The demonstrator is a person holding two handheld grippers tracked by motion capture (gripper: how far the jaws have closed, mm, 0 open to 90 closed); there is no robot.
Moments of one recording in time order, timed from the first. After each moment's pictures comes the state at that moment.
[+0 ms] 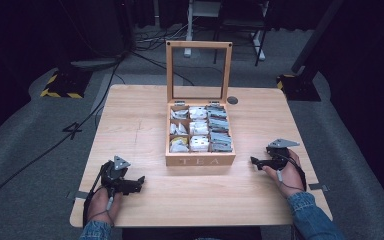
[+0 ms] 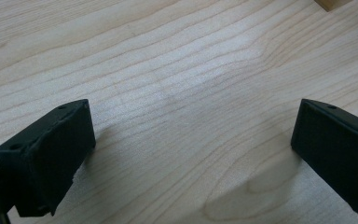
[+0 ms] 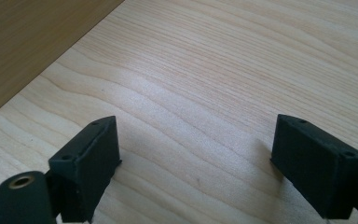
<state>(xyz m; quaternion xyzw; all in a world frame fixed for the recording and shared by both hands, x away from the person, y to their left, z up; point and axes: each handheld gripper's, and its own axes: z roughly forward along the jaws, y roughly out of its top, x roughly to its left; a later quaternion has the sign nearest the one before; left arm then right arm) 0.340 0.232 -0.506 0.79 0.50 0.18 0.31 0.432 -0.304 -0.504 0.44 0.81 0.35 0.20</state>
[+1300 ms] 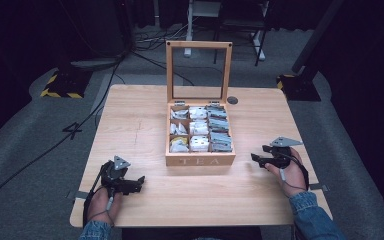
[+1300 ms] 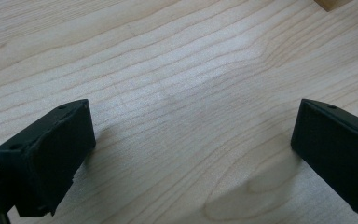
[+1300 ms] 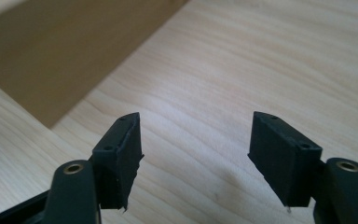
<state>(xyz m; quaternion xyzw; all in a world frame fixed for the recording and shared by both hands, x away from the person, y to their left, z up) 0.340 0.232 -0.506 0.79 0.50 0.18 0.31 0.424 -0.300 -0.480 0.41 0.80 0.39 0.19</state>
